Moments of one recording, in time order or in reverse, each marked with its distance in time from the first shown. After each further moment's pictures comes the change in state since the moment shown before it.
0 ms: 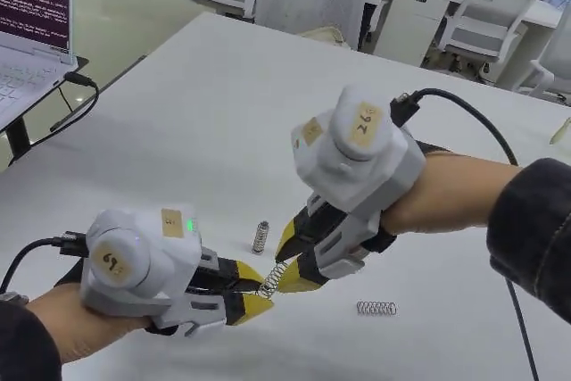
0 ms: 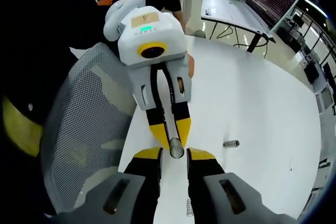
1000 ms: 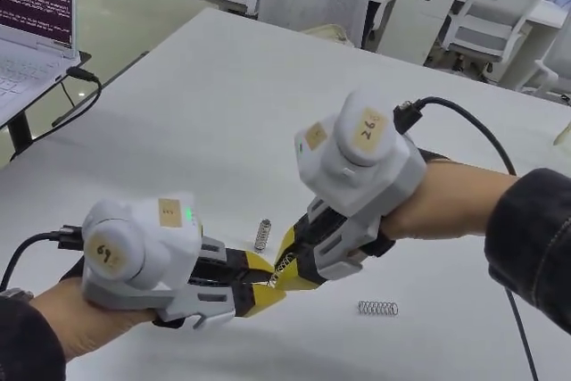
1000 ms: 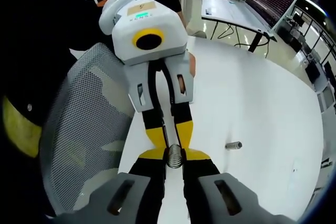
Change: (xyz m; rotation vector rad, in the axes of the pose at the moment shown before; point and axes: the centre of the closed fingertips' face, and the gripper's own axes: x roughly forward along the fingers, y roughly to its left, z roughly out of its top) left arm 0.003 0.000 0.015 -0.010 -0.070 -0.007; right arm 0.006 -0.001 0.001 0.007 -0.014 0.015
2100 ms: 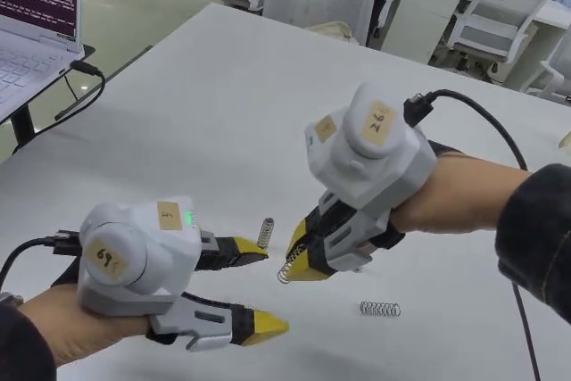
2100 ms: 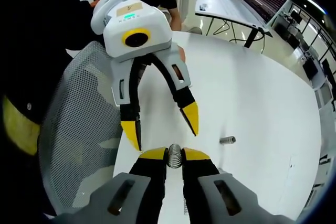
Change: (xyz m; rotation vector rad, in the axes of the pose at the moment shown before) left arm -0.007 0.000 -0.011 -0.051 0.037 0.044; right arm -0.006 -0.011 -0.007 0.016 0.027 -0.025
